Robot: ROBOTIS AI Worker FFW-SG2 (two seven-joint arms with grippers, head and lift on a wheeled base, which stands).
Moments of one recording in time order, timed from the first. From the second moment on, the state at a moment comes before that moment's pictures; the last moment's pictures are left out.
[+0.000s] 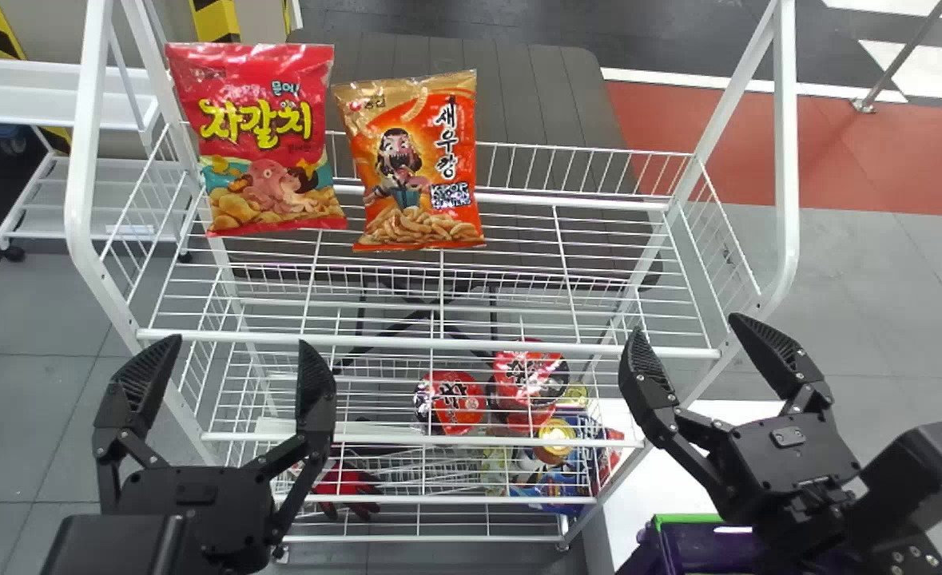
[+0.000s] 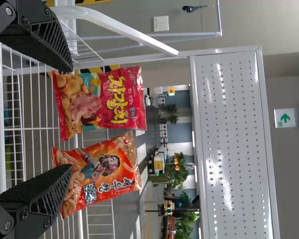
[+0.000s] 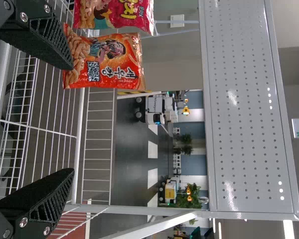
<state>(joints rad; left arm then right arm) 0.77 0.19 -0.33 -2.25 -0.18 -0.05 0.39 0.79 -0.08 -0.07 -2.31 -0.12 0.02 0.19</state>
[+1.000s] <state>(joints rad) 0.77 0.19 -0.32 -2.27 -0.11 -0.06 0.38 0.79 -0.09 -0.07 -2.31 -0.13 0.01 0.20</state>
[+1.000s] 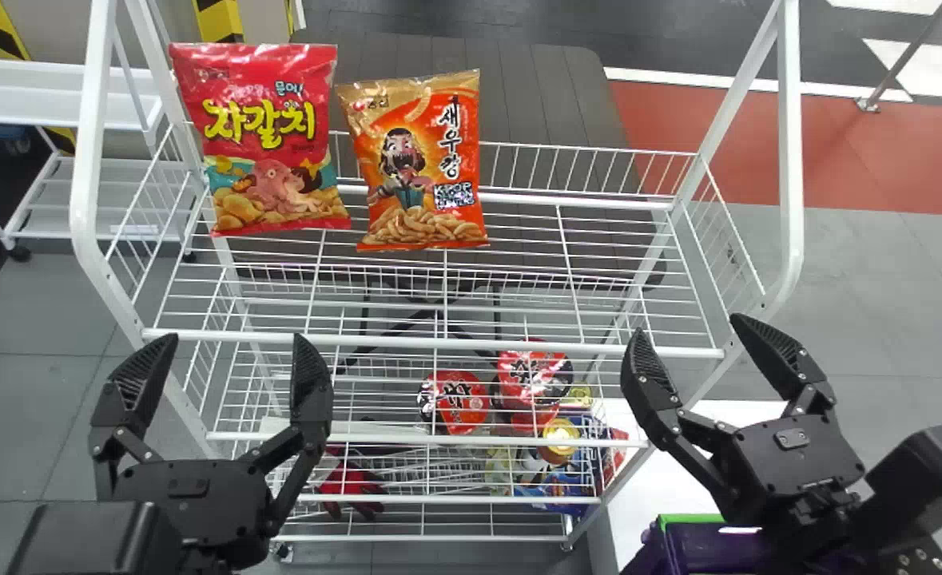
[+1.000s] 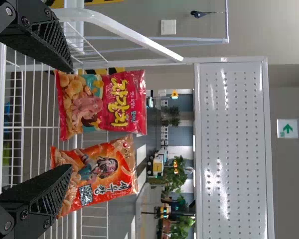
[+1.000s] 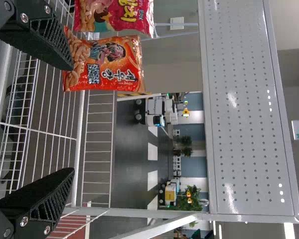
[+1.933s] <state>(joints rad) 0.77 0.19 -0.33 -2.27 -0.11 -0.06 0.39 0.80 -0.09 -0.07 -2.29 -0.13 -0.05 0.22</state>
